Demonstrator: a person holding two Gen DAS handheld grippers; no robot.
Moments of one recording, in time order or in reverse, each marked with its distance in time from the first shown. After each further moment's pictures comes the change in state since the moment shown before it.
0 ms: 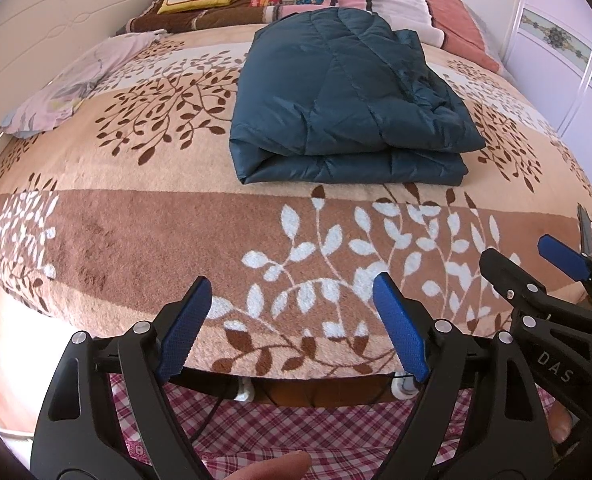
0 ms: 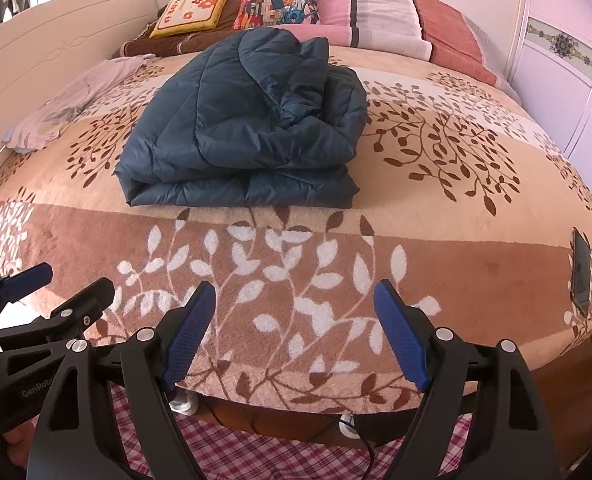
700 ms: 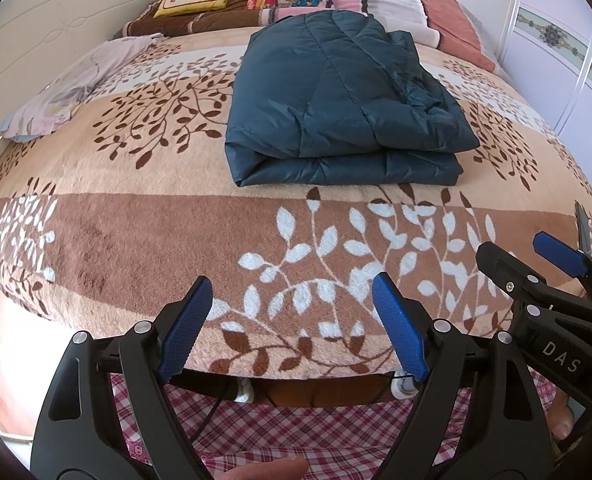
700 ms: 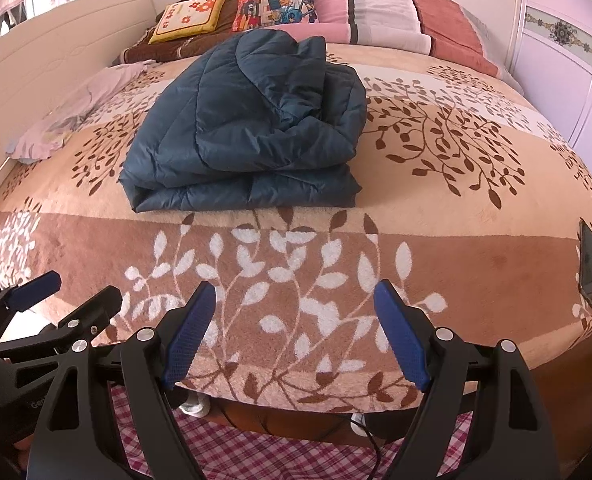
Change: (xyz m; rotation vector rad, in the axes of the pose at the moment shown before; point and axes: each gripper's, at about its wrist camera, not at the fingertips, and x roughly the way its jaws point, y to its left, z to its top) left arm -0.003 -0.001 0.000 0.012 -0.009 -0.007; right arm -0.002 -0.001 -0.001 0.027 0.002 0.029
